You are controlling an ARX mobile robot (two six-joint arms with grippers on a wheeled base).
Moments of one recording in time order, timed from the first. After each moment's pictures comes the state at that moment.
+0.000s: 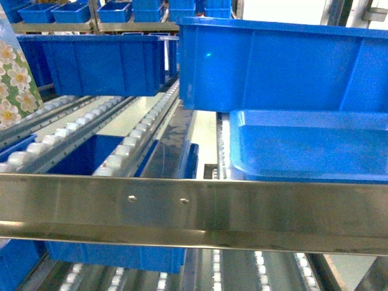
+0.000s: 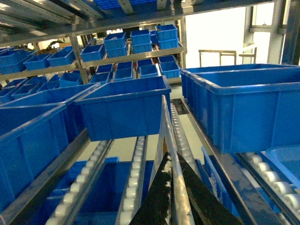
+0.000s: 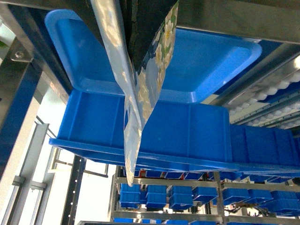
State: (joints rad) left arm -0.31 0.82 0.49 0.40 -0.29 0.14; right arm 0.05 0.36 0.23 0.17 -0.05 0.00
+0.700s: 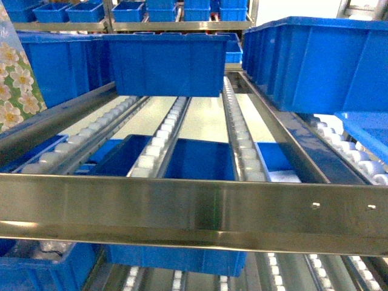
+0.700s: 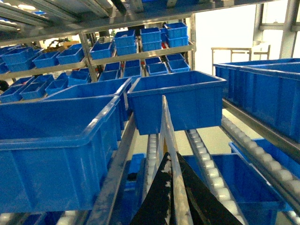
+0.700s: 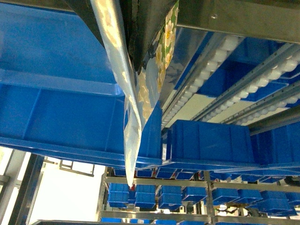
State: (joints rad) left arm -0.31 0.82 0.49 0.40 -0.29 0.14; right arm 0.05 0.36 0.23 0.17 -0.05 0.00
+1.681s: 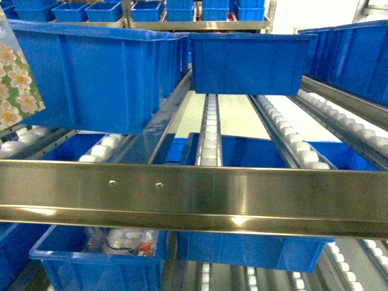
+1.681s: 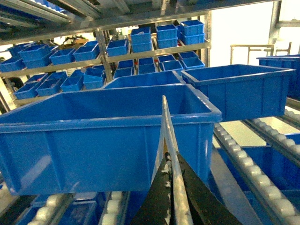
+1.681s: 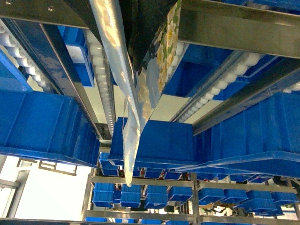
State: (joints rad) left arm -0.31 0.82 0.49 0.40 -0.29 0.14; right arm 0.05 0.36 0.23 0.17 -0.05 0.00
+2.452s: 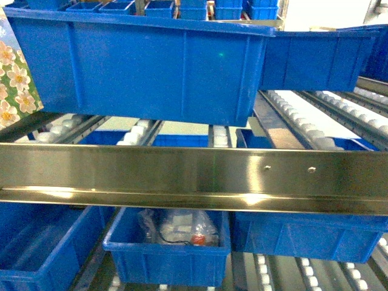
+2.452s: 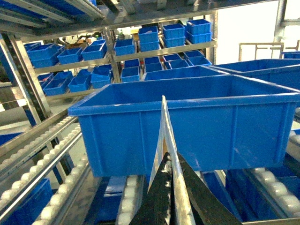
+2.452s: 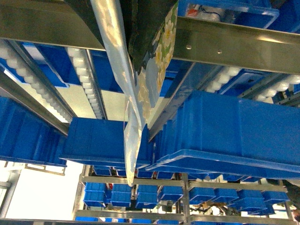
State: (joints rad) left arm -0.31 0.82 0.49 0.40 -0.29 0.14; right arm 0.05 0.36 0.23 0.17 -0.05 0.00
